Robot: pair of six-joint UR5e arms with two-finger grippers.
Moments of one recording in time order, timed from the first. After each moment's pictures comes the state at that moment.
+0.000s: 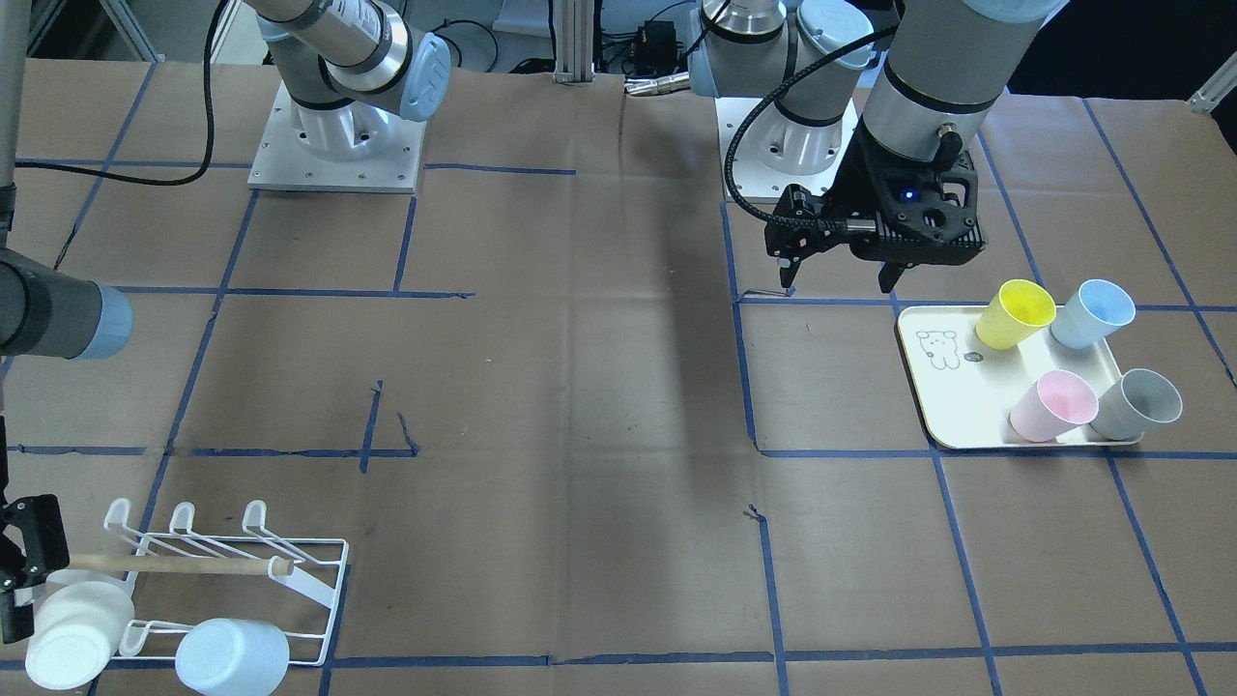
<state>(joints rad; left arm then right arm) -1.56 -1.57 -1.63 -1.45 1.57 0.05 1.14 -1.03 1.75 -3.43 -1.01 -0.22</state>
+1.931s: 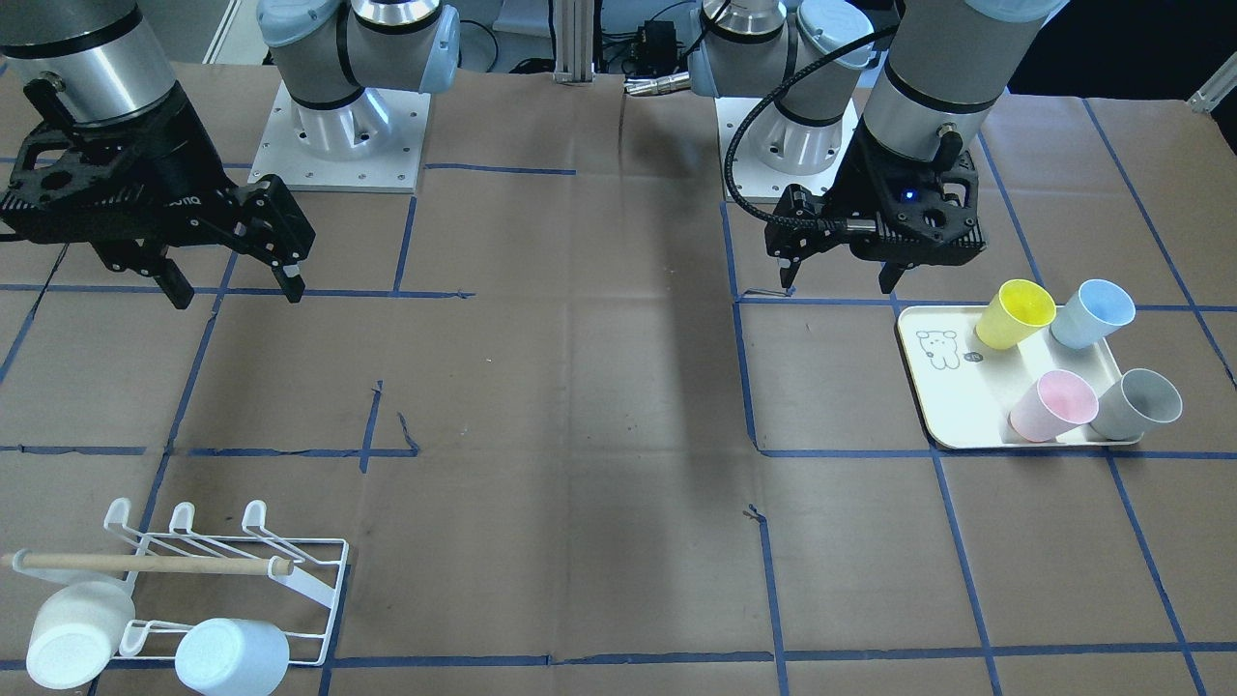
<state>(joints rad) -1.56 -1.58 -1.63 -1.45 1.57 0.05 1.51 -1.59 1.62 -1.80 -1.51 0.00</state>
